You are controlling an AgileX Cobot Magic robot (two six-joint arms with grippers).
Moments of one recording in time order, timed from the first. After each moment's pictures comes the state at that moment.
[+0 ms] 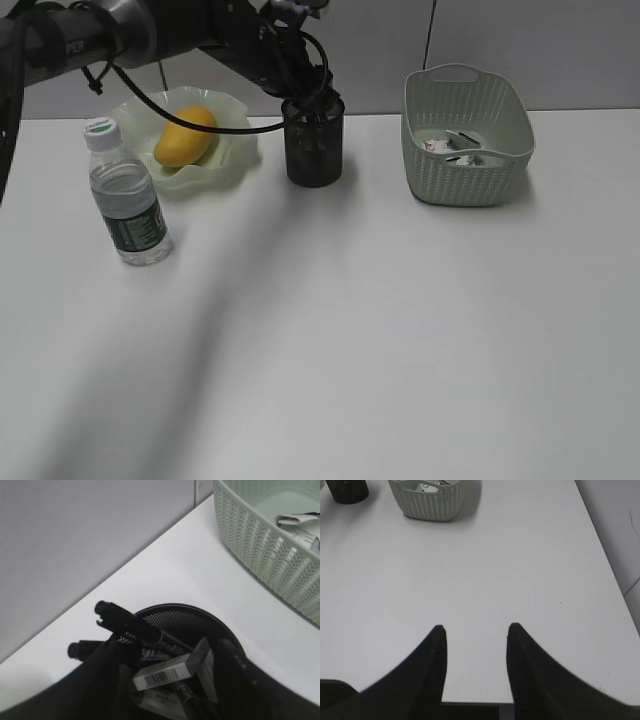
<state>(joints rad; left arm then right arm) -0.49 2.43 -2.18 -0.20 0.55 0.41 0.07 -0.01 -0.51 -0.01 1.06 -0.03</state>
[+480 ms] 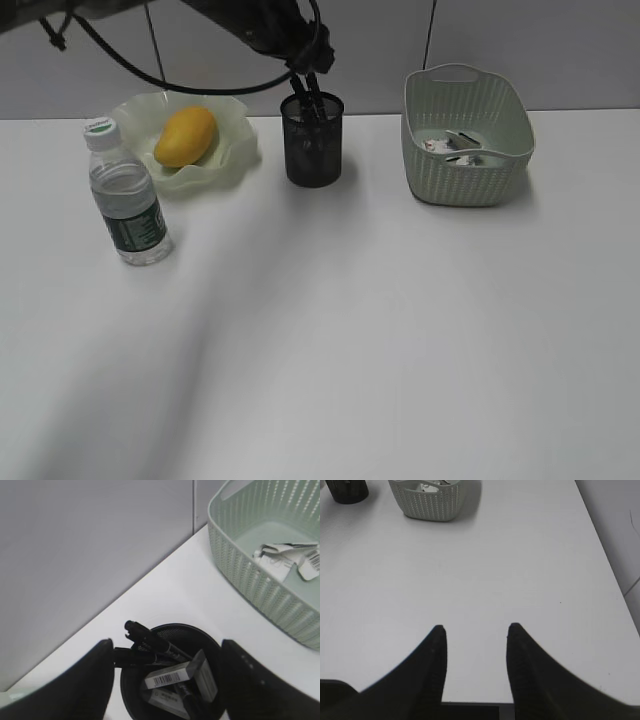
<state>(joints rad) -0.48 2.33 -2.18 -0.20 0.62 0.41 0.07 -0.01 -0.51 -0.01 1.06 -0.03</state>
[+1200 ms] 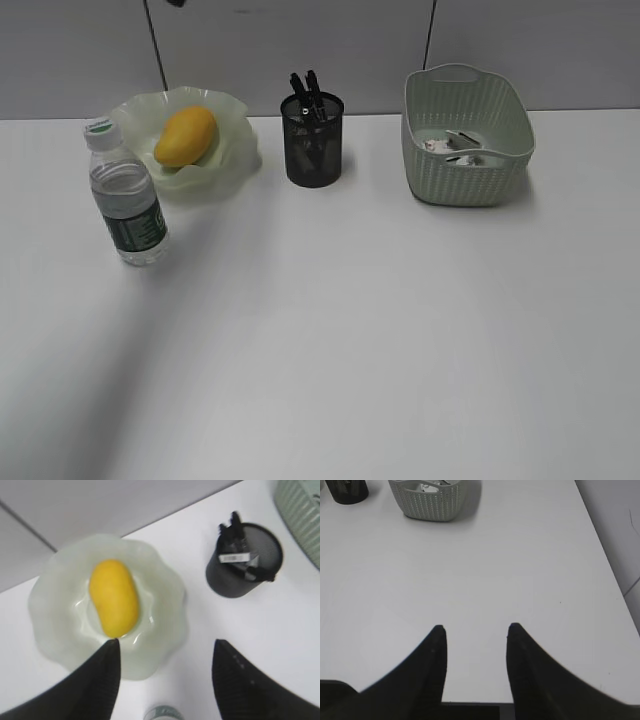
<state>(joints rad) -0.30 2.04 -2.18 -0.12 1.15 0.20 0.07 -0.01 -0.51 -0.01 1.06 -0.03</state>
